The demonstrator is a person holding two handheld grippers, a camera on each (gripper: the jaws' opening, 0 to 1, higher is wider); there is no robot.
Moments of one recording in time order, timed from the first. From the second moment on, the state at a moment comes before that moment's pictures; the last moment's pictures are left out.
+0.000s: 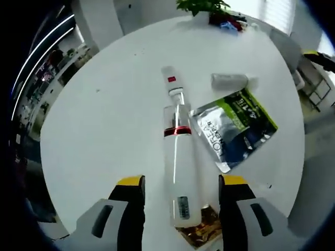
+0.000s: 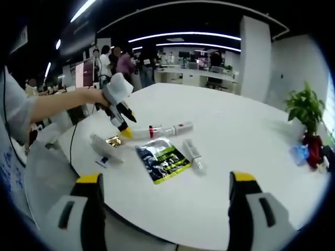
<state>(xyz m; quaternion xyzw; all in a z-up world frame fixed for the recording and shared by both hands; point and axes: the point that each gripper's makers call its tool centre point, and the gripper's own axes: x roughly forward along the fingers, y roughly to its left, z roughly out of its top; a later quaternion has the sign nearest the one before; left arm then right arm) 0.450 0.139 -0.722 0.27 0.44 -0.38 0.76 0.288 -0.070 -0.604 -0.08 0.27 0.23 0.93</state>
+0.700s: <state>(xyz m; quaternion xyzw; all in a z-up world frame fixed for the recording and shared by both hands) 0.462 0.128 -0.746 0.23 0.48 -0.39 0.75 0.293 -0.076 -0.615 -0.08 0.28 0.23 0.93</state>
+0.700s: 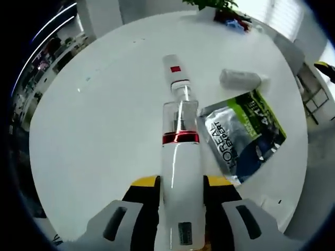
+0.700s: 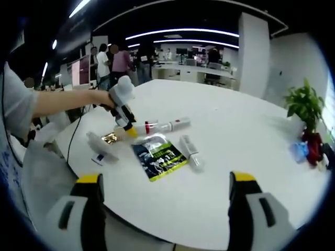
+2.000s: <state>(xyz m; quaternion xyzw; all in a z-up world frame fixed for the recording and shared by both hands) 0.442 0.108 -0.697 0.12 0.42 -0.41 0.80 0.319 -0.038 -0.635 0.02 0.29 0.32 0.90</state>
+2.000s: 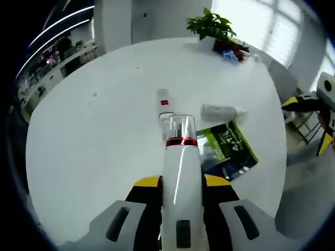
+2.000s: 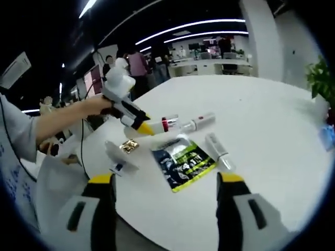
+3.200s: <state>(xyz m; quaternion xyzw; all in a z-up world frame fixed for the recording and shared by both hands) 0.373 0.032 -0.655 -0.14 0.38 -0.53 0.74 0.412 0.002 -0.634 0.44 0.26 0.33 0.79</state>
